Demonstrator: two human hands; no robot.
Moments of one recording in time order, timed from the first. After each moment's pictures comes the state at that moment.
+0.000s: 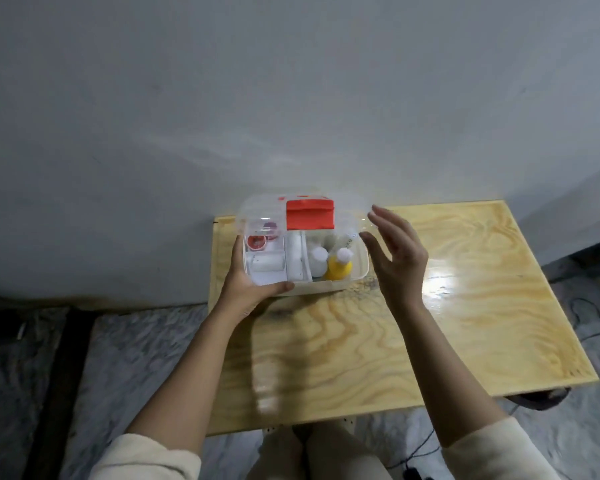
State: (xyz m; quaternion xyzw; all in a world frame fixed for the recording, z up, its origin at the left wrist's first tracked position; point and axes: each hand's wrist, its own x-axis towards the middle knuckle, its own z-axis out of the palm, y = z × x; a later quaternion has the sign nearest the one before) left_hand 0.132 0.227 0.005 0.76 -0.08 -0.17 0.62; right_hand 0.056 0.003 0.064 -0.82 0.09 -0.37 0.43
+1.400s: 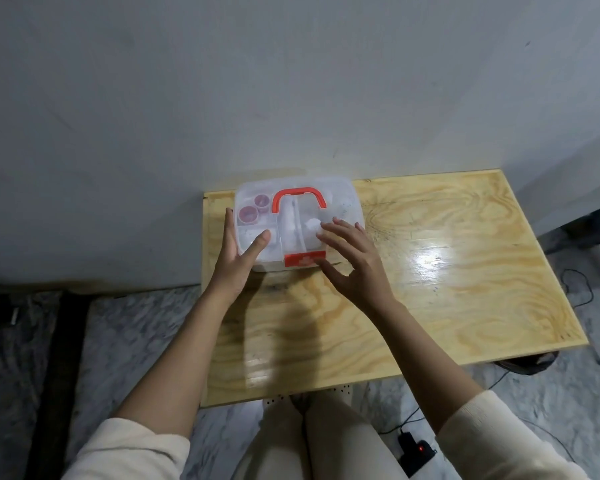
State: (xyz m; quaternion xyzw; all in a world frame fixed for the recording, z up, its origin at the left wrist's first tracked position) left_hand 0.126 0.225 0.010 0.75 -0.03 -0.20 0.63; right_hand 0.032 0.031 0.013 -0.92 -0.01 -0.22 0.32
